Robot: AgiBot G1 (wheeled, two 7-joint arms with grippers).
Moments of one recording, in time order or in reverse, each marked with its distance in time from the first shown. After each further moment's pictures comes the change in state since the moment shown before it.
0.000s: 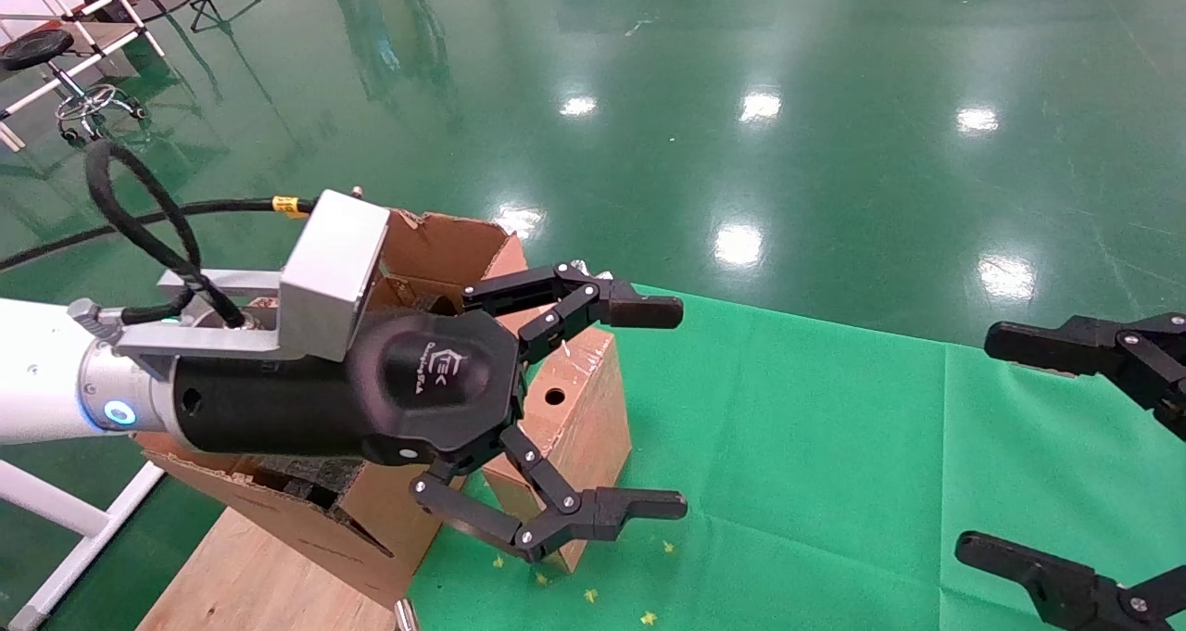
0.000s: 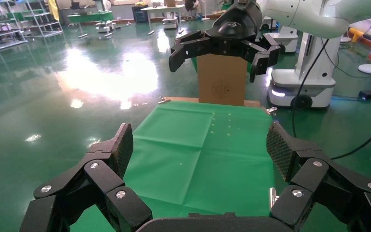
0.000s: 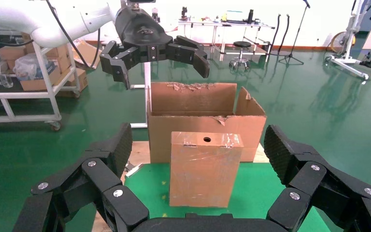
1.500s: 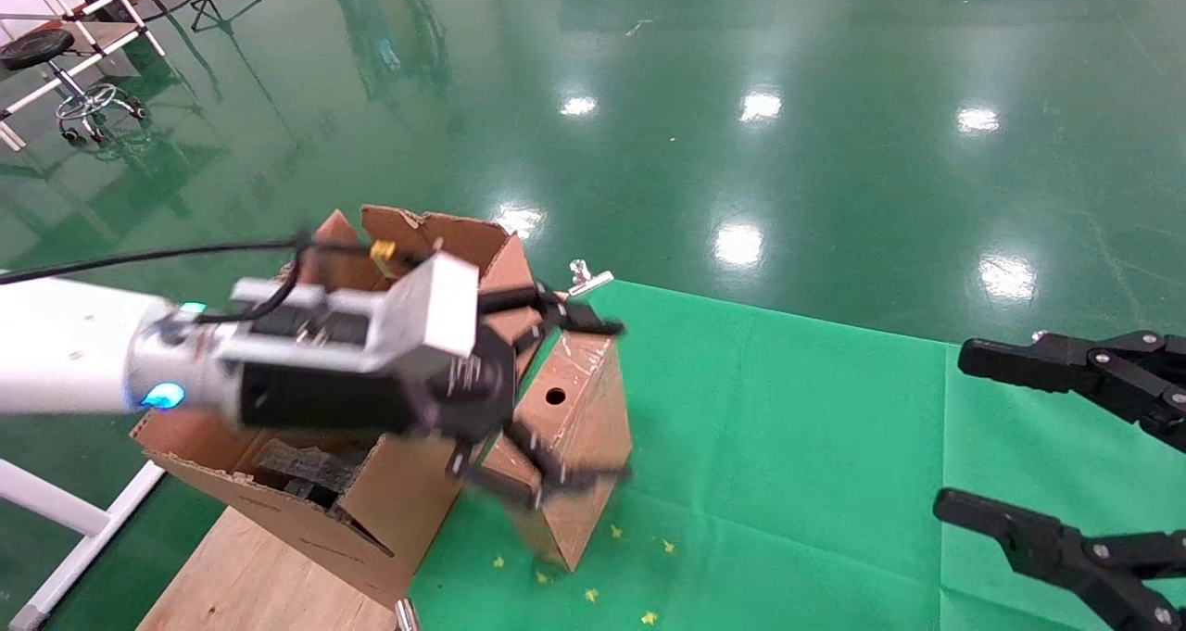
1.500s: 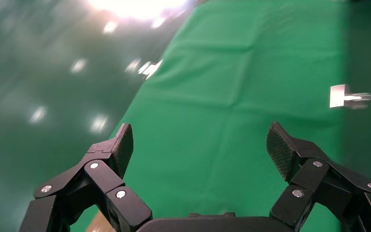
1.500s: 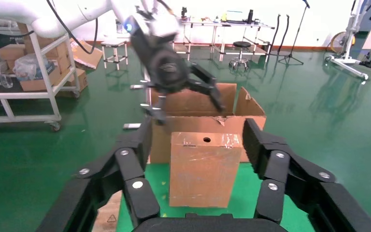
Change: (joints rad) left arm -0.123 -0.047 0.111 -0.063 0.389 -0.173 -0.110; right arm 0.000 0.000 0.000 -0.001 0.000 0.001 0.000
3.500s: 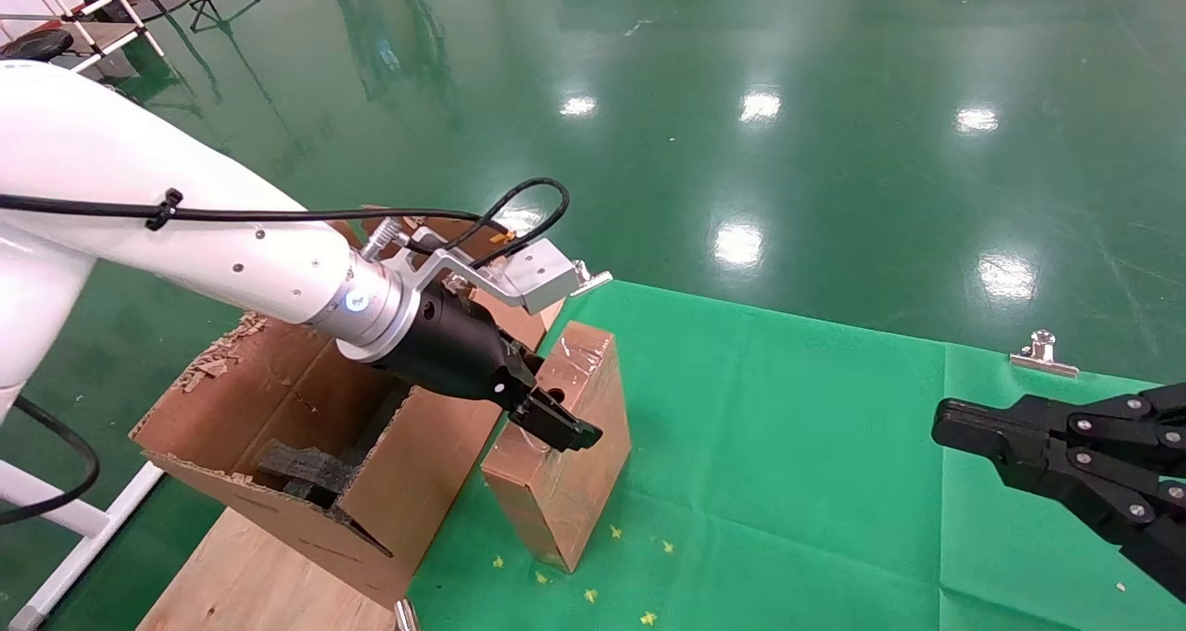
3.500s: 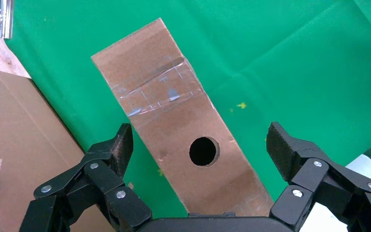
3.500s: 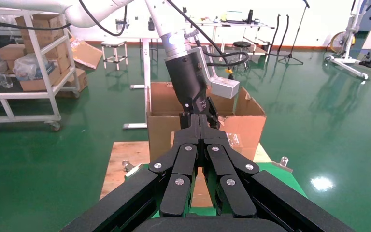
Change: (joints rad) left arm -0.436 0.243 0.430 -0.016 0.658 0.203 -0.998; right arm 0.000 0.000 0.000 0.000 0.000 0.000 0.000
